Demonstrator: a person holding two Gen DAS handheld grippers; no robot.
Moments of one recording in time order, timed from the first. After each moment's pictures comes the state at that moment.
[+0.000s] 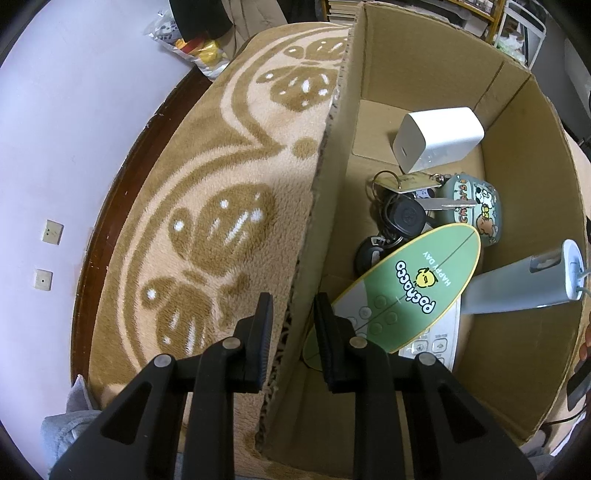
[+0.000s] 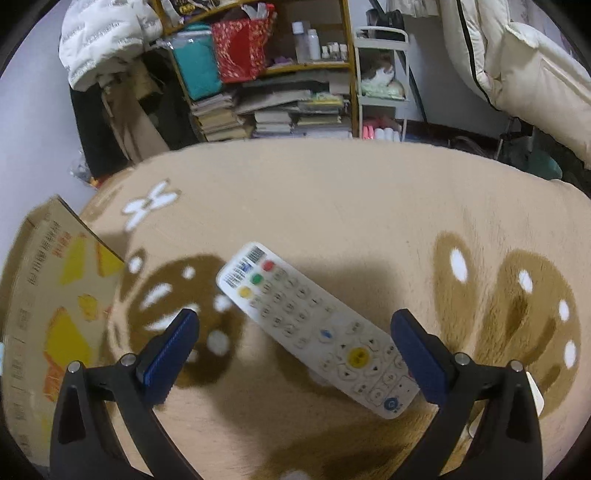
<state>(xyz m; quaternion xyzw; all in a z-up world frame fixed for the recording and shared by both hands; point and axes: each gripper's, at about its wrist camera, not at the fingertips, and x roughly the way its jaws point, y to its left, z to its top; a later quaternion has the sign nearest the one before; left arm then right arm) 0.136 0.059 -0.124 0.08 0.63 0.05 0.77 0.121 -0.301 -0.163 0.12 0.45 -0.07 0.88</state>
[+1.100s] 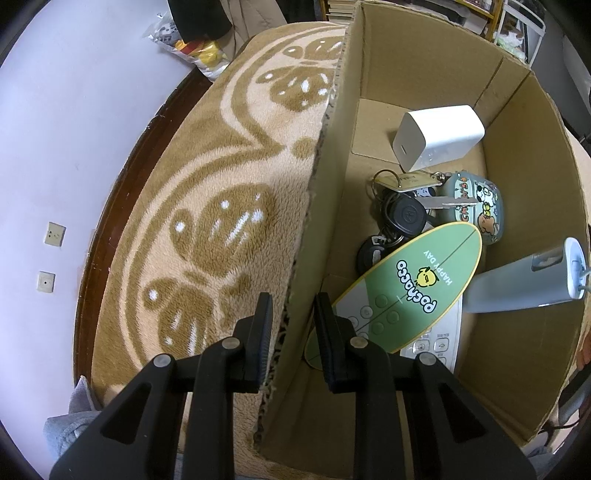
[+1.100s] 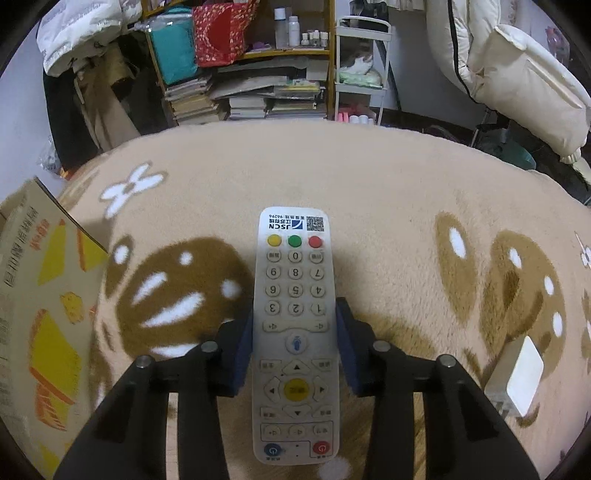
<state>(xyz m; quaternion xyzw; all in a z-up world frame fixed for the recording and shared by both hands) 0.138 0.056 -0.124 0.08 0.63 0.05 0.77 0.126 -0.267 -0.158 0.11 0.47 -0.14 0.86</state>
